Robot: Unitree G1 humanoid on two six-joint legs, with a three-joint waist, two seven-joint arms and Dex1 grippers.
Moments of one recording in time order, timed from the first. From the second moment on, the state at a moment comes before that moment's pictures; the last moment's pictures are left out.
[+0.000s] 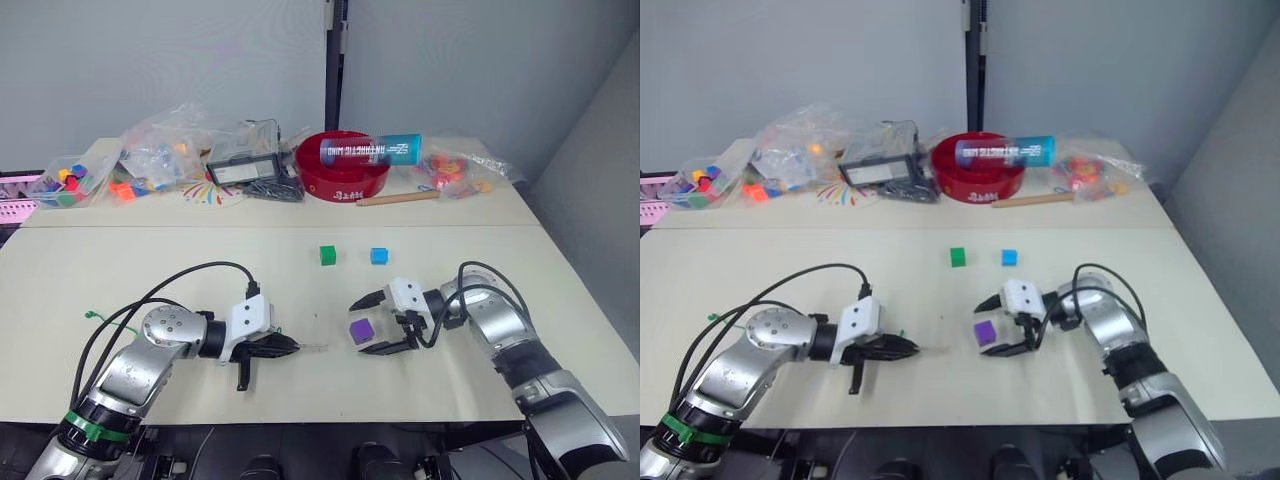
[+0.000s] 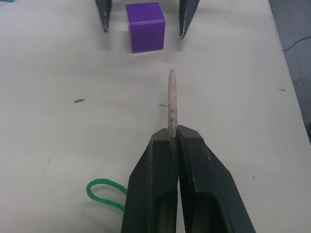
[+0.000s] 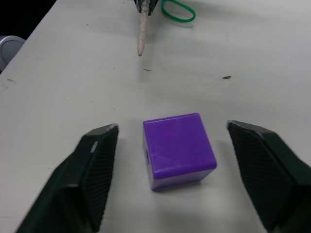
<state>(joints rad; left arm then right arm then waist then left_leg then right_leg) -0.28 0.74 -0.18 -0.25 -0.26 0.40 -1.16 -0.67 -0.55 0.33 0.49 0.17 -0.20 1.46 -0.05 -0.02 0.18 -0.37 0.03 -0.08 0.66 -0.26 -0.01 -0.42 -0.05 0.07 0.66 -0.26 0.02</state>
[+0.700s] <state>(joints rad) -0.34 0.73 -0.24 -0.27 -0.19 0.46 -1.07 -0.48 -0.54 0.28 0.19 0.17 0.03 1.32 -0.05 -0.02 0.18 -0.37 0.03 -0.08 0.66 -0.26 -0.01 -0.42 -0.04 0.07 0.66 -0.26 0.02</state>
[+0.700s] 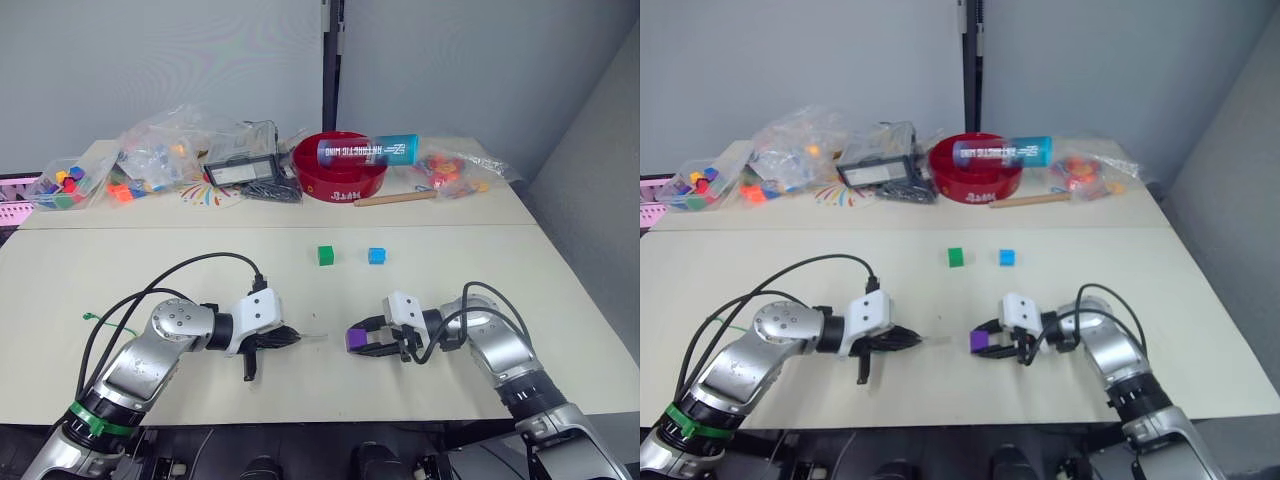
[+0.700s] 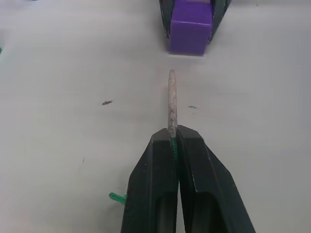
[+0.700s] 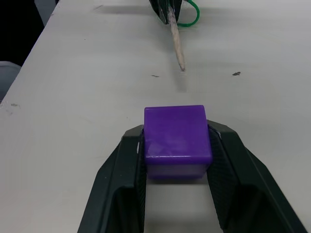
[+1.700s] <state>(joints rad) -0.43 0.65 -0.36 -0.22 -0.12 0.48 -1.07 -0.44 -0.50 0.31 0.03 0.14 0.17 1.18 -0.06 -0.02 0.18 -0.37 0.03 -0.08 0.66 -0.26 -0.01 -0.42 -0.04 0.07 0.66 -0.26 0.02</state>
